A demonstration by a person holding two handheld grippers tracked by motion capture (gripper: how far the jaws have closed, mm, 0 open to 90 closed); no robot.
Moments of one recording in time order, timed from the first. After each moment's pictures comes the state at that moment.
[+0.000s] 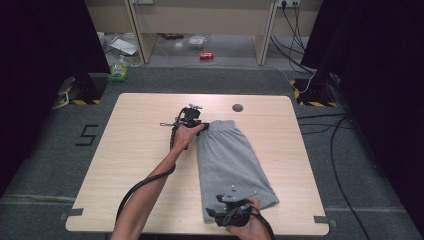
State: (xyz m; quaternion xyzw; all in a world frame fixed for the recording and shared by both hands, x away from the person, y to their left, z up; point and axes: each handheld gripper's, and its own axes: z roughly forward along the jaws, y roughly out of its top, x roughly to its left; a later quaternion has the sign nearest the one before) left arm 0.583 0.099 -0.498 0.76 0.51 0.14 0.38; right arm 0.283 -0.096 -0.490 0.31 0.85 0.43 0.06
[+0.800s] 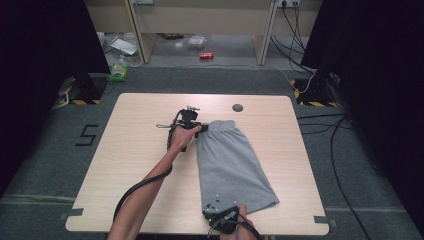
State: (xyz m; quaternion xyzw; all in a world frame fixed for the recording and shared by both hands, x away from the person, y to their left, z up) left arm 0.577 0.105 -0.498 0.76 0.50 0.12 0.39; right arm 0.271 -0.067 -0.508 0.26 0.89 0.35 0.13
